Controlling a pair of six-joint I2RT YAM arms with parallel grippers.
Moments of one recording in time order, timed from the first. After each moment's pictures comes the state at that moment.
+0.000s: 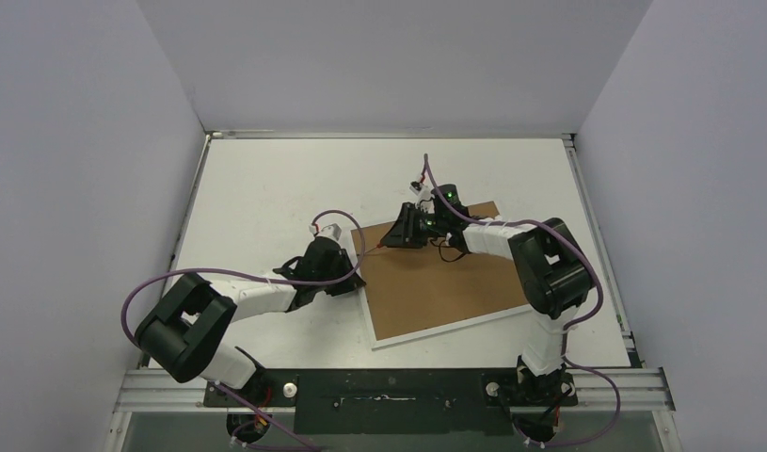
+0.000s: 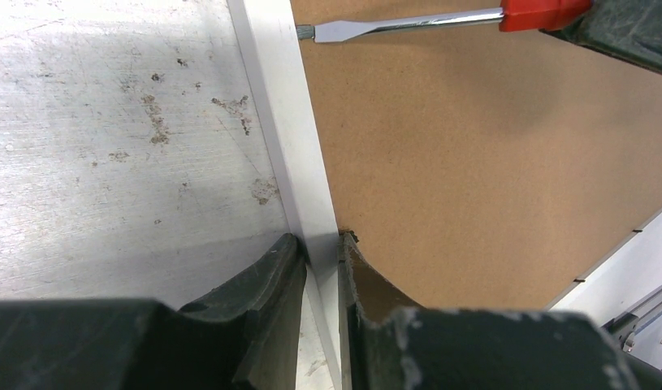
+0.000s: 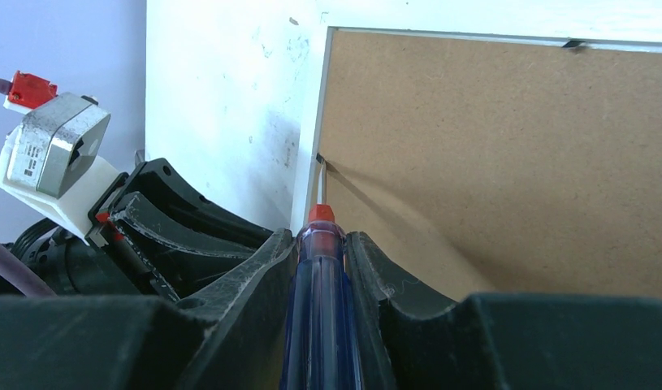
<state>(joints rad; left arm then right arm) -0.65 1.48 0.53 0.12 0.02 -0.84 0.48 1.87 1.01 0.20 -0.65 0.66</state>
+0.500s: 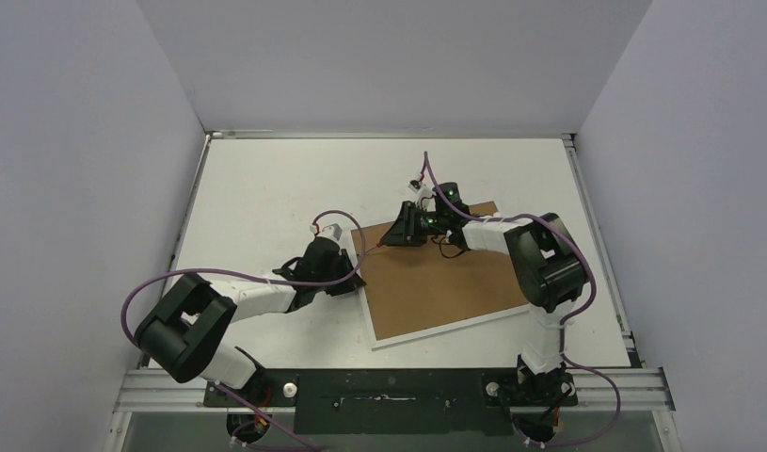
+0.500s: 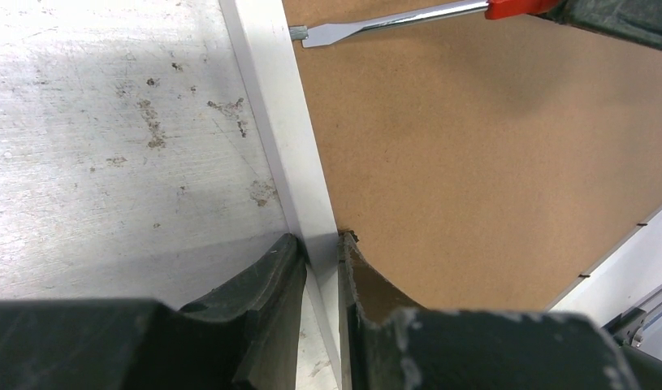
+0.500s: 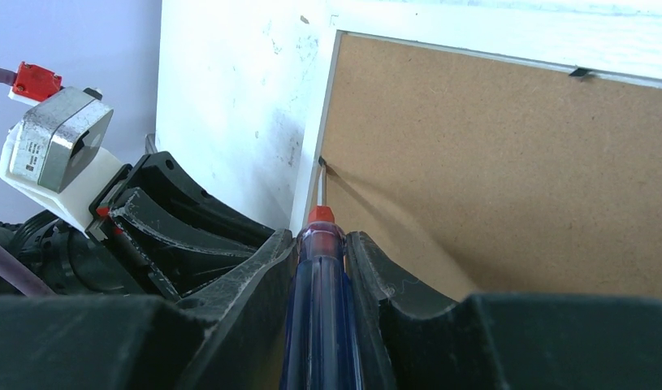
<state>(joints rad) -0.65 1.48 0.53 0.14 0.02 -0.82 0.46 1.92 1.04 0.23 -0.74 0.63</state>
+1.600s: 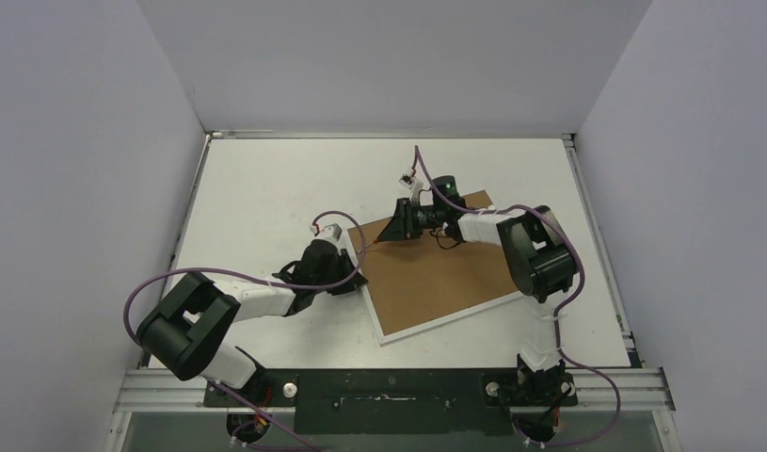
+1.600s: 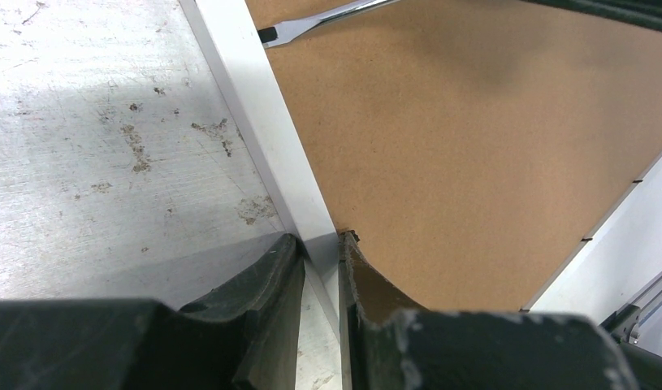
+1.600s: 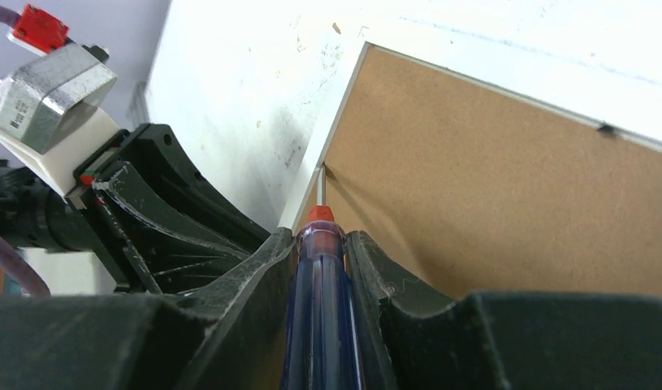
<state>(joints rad) -0.65 1.50 0.48 0.27 0.04 -0.80 0.43 2.02 1.12 0.30 -0.89 0.46</state>
